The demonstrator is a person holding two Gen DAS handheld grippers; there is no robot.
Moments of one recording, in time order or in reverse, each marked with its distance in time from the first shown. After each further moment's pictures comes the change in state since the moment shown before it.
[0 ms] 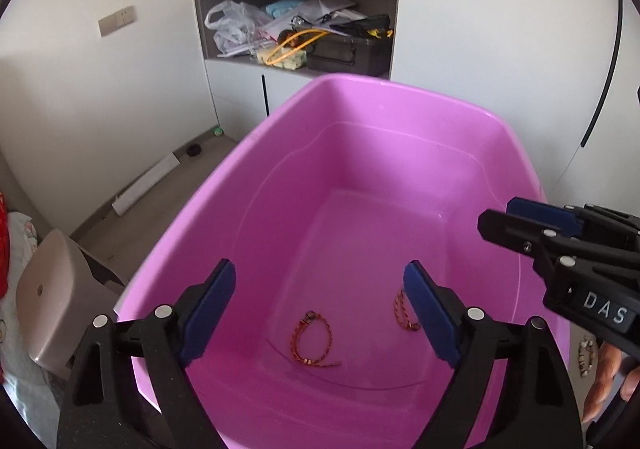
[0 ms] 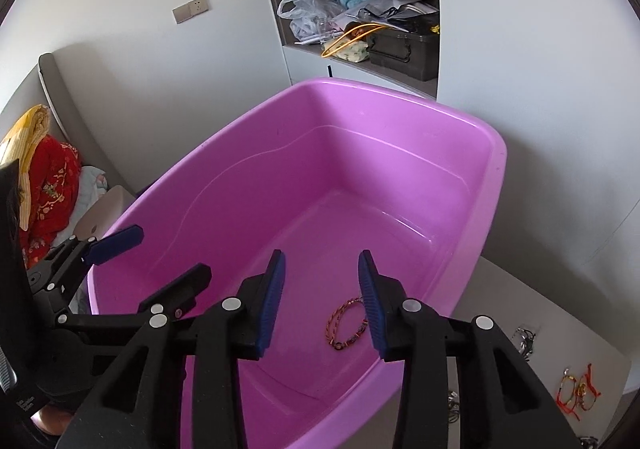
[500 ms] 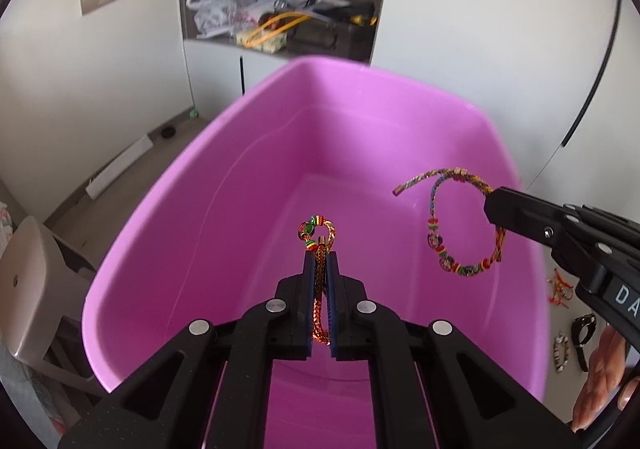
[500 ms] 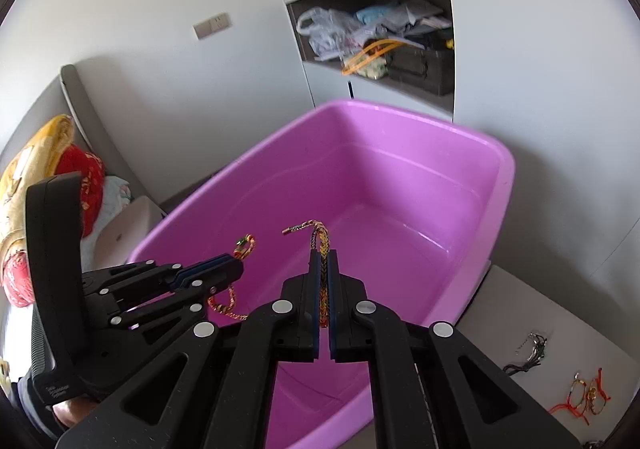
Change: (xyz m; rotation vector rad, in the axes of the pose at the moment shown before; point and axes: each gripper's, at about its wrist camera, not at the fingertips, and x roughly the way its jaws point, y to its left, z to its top) left arm 0.009 0.001 0.004 -0.024 0.066 -0.099; right arm -0.012 0.005 0.005 0.000 -0.026 0.082
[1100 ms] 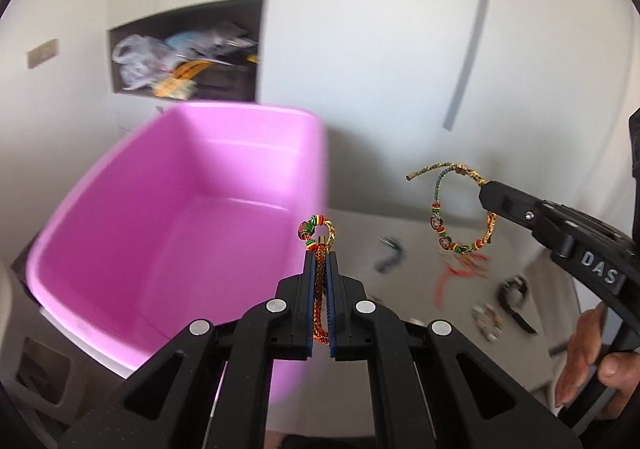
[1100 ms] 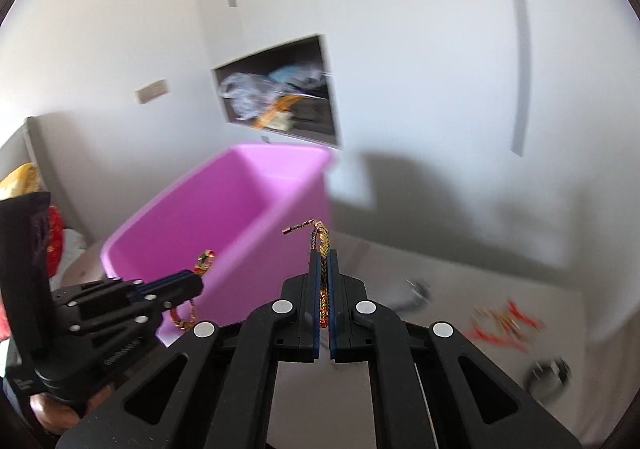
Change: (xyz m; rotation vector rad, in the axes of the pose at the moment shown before) left arm -0.076 -0.101 -0.052 0.144 -0.173 -0.197; right arm -0.136 -0.055 -0.090 0.097 -0.258 -0.175
